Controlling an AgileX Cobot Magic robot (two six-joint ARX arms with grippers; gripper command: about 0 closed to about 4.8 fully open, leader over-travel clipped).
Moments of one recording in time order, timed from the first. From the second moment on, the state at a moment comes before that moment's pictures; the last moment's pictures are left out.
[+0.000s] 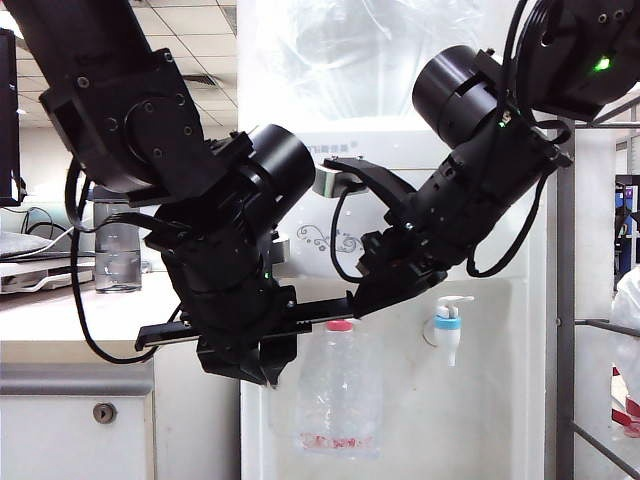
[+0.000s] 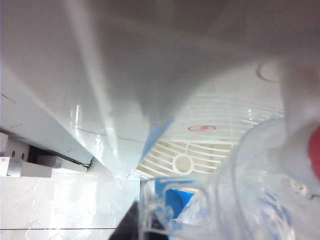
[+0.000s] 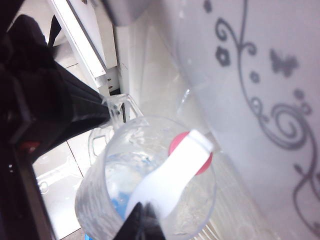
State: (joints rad) left arm -0.73 1.96 0.95 0.19 -0.37 -0.58; right arm 0.53 1.74 0.90 0.09 -0.24 -0.39
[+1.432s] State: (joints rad) left arm -0.72 1.96 0.95 0.18 -0.30 -0.46; right arm 0.46 0.92 0.86 -0.37 -0.21 -0.28
